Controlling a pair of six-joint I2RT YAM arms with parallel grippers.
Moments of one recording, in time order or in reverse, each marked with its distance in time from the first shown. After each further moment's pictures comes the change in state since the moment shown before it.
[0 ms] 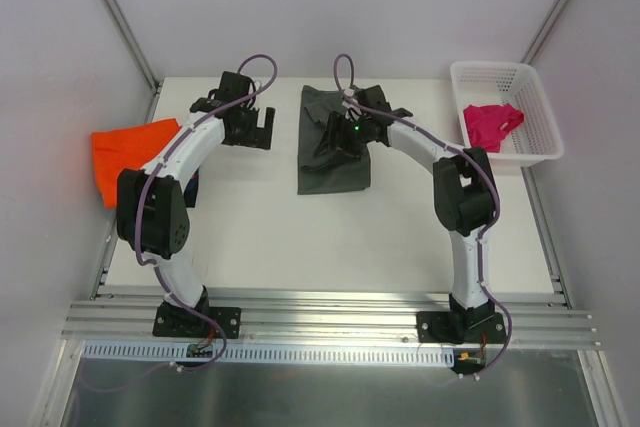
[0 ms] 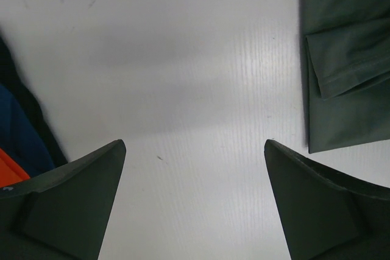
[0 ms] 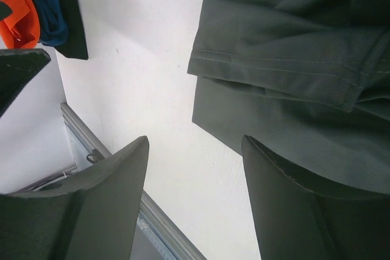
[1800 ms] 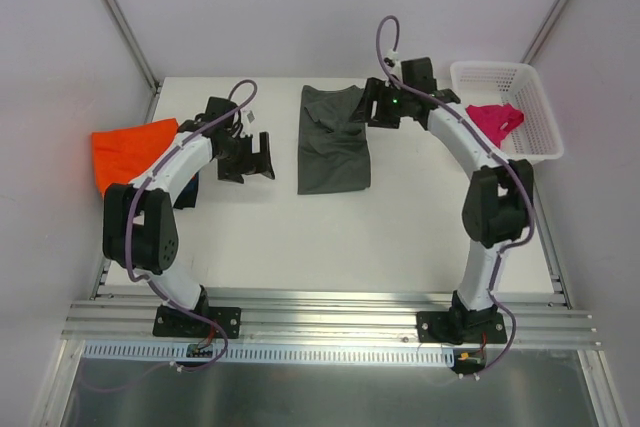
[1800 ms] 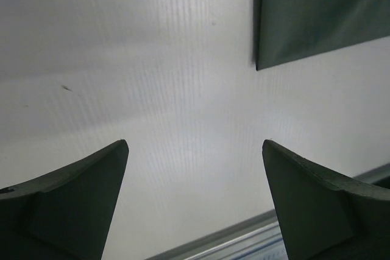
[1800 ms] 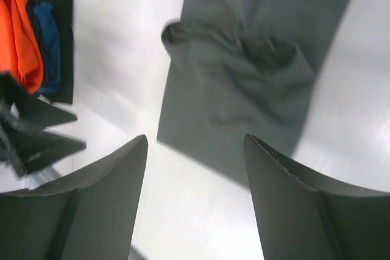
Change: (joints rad) left arm 0.068 -0.132 -0.243 -0.029 0.307 -0.154; right arm -0.137 -0.126 0.086 -0.038 0.132 -0.179
